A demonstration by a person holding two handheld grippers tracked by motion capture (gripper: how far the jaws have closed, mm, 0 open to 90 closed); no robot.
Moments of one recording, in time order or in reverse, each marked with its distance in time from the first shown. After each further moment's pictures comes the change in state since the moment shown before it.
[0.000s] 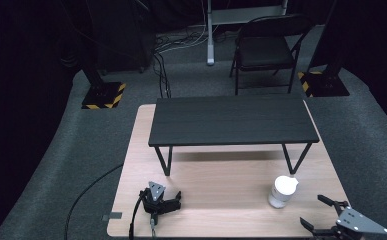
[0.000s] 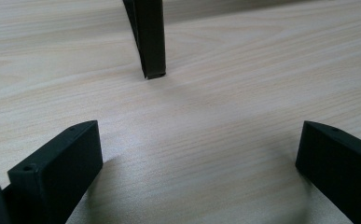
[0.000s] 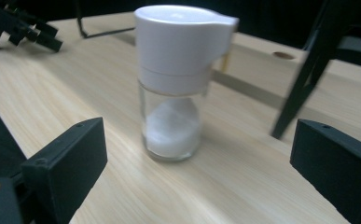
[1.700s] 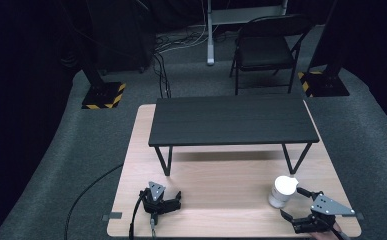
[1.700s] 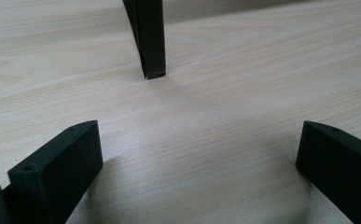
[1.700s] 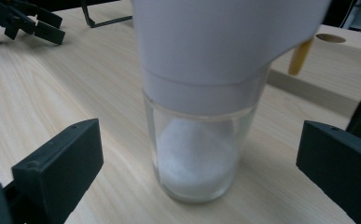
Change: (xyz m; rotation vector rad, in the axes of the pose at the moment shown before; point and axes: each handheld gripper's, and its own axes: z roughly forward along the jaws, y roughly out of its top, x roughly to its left) left arm 0.000 0.000 0.000 0.000 0.000 0.002; right arm -0.007 0.011 0.072 0.070 0.091 0.035
